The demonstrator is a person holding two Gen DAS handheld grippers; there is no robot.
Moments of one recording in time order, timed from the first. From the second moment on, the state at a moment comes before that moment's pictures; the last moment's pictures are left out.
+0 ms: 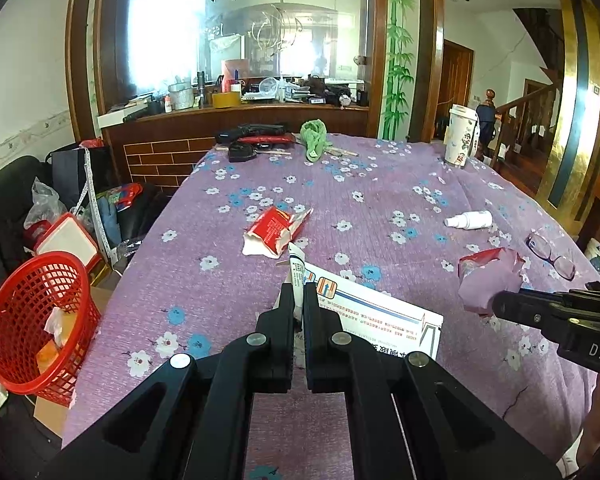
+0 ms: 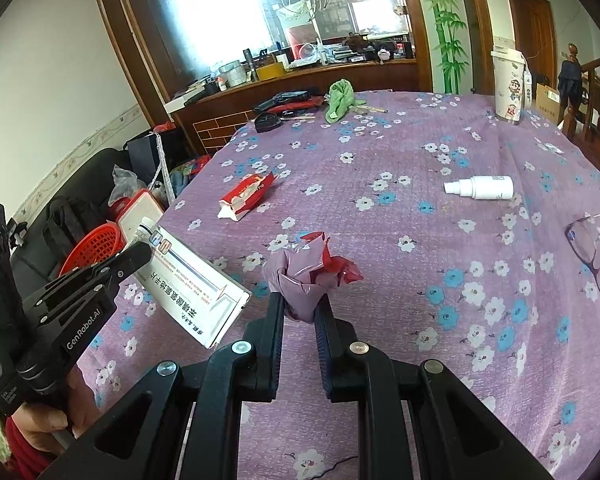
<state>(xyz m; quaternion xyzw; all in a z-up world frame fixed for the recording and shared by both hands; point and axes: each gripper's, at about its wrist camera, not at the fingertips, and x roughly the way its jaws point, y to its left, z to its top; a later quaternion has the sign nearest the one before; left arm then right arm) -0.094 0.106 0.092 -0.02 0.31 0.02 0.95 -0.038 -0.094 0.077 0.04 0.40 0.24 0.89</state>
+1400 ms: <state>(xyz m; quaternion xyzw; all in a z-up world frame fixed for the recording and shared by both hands) -0.145 0.226 0.128 -0.09 0.25 0.12 0.96 -0.047 0.026 0.117 -0.04 0.38 0.32 0.87</state>
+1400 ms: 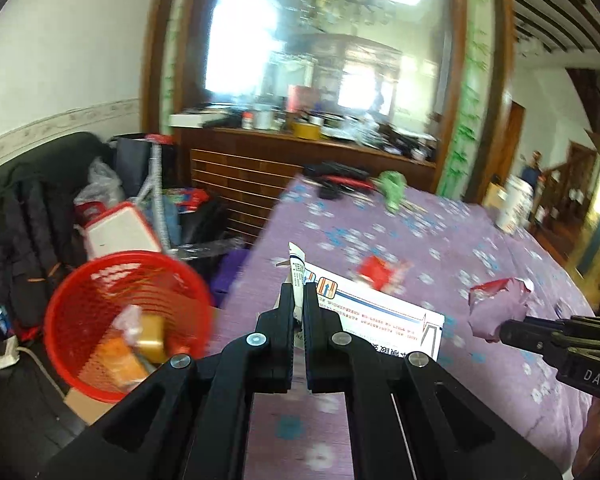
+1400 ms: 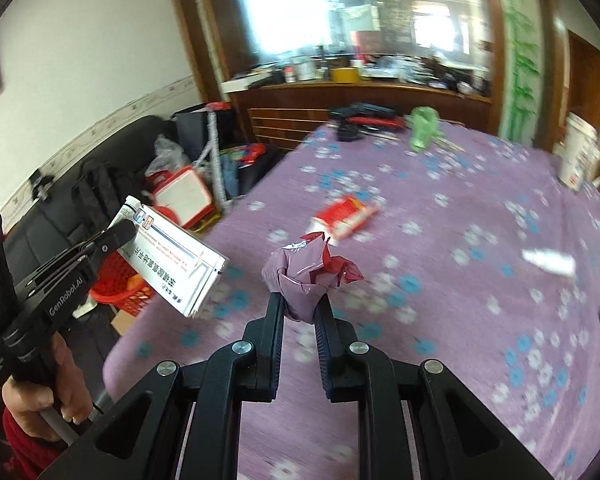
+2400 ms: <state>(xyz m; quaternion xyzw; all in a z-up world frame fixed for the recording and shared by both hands) -0.192 0.396 0.093 -0.12 0.25 0.34 0.90 -0.031 0.255 0.097 -0.07 0.43 0.45 0.78</state>
